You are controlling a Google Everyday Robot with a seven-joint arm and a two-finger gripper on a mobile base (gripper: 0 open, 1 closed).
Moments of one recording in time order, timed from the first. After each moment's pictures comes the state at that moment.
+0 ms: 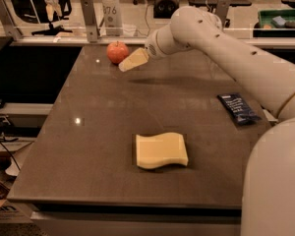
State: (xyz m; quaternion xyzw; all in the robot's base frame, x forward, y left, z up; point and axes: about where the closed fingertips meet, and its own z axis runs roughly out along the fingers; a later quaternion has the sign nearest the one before) arm 0.791 0.023 0.851 -0.38 0.81 0.15 0.43
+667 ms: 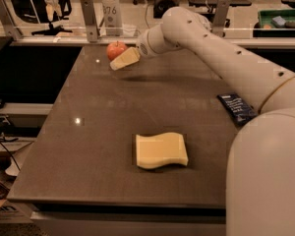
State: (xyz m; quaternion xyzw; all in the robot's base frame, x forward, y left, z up) arm 0.805 0.057 0.847 -0.39 0.80 0.17 0.43
